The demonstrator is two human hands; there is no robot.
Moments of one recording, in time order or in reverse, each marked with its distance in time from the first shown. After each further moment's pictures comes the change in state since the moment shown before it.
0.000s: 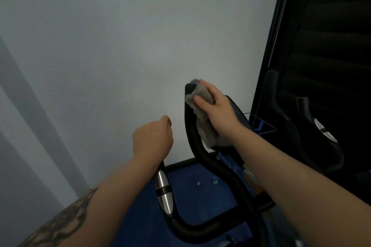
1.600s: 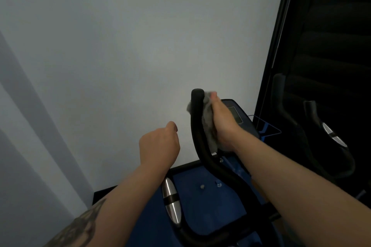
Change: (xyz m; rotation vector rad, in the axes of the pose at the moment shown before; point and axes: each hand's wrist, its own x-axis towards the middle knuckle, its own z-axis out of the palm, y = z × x) left_hand 0.000 0.000 -0.001 0.016 -0.040 -0.015; right_hand 0.013 0.015 0.013 0.023 0.026 0.279
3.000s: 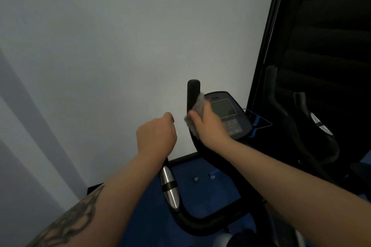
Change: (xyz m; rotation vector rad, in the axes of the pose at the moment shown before) left_hand 0.000 -0.002 0.002 -0.040 0.025 0.024; right_hand -0.038 0.012 0.018 -0.555 0.080 -0.090
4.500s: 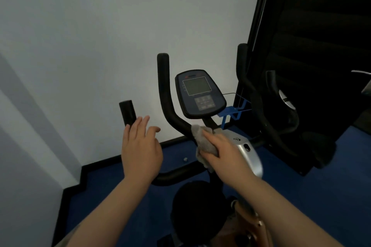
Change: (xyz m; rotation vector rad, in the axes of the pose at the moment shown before) left_hand -0.130 0.046 -0.003 -0.193 -0.019 -0.023; right_hand -0.152 0.085 -0.075 -0.150 -0.104 -0.088
